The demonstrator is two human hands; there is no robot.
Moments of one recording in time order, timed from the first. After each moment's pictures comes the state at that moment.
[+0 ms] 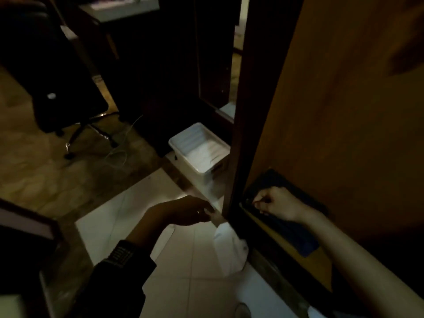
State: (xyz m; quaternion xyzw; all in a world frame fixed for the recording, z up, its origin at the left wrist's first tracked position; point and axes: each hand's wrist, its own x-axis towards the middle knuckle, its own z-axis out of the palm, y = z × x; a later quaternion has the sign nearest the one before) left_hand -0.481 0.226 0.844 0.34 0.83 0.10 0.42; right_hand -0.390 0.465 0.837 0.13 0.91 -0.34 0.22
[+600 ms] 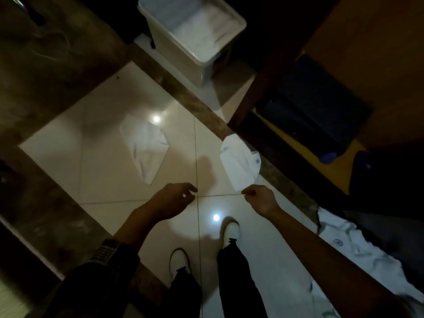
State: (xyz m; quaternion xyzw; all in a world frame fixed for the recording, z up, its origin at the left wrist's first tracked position) left_hand -0.483 0.049 0.462 0.24 0.81 0.18 0.50; right_hand -0.356 0.270 0.423 0.41 0.78 -0.39 0.28
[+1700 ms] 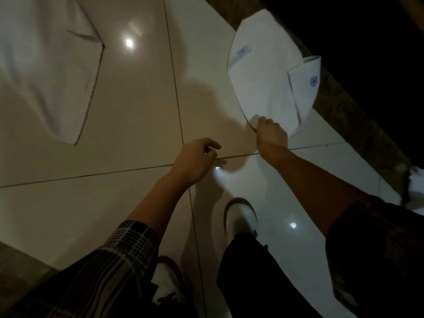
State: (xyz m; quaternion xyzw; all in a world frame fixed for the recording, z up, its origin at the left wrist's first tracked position) left_hand -0.434 0.139 -0.009 0.14 0.80 0.29 0.50; right_hand -0.364 0.325 -0.073 0.31 0.91 0.00 0.27
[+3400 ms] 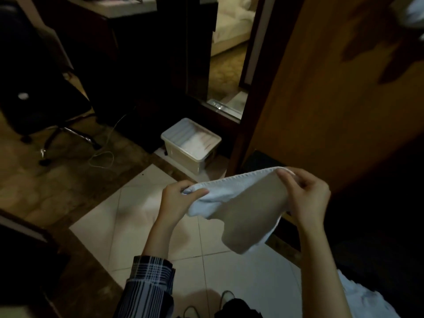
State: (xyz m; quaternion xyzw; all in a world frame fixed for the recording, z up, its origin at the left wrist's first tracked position) left_hand -0.394 -0.025 0.825 0.17 0.78 0.58 0.18; right_hand -0.244 0.161 0.893 0.35 0.76 -0.42 -0.34
